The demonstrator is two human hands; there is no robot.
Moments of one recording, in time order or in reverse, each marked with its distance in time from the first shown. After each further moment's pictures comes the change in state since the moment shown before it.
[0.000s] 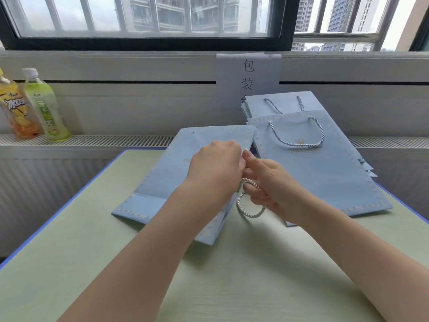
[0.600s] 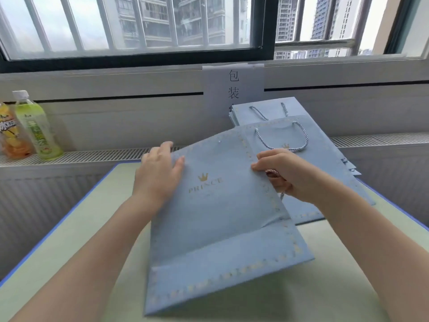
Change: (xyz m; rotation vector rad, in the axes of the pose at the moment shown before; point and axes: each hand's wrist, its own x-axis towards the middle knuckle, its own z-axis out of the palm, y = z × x) left_hand 0.020 -0.084 0.027 -0.250 0.178 -0.191; right_hand -0.011 -0.038 -0.040 -0.272 0.100 0.059
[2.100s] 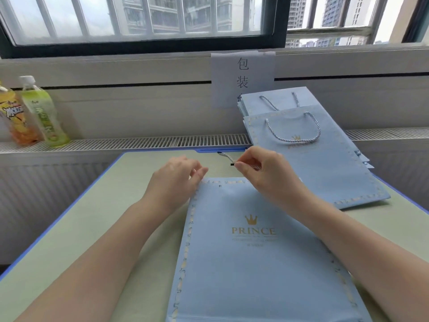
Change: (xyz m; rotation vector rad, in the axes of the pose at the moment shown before) left_hand -0.024 -0.011 0.009 0.070 -0.143 0.229; right_hand 0.009 0.031 0.048 -0.606 0.304 -0.520
